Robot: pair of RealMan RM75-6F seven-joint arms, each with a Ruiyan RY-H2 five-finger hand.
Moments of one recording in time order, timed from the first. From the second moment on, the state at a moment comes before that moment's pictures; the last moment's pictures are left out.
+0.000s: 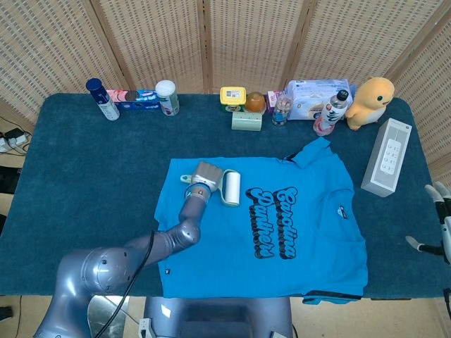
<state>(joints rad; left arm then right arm) -1.60 -1.92 0.02 -0.82 -0.35 0.58 1.09 0.12 -1.10 0.13 -1.37 -1.39 1.38 0.29</state>
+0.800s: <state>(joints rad) -1.40 -1.72 0.02 -1.00 -0.27 0.64 1.12 0.12 -1.11 0.13 -1.39 -1.39 1.37 0.25</state>
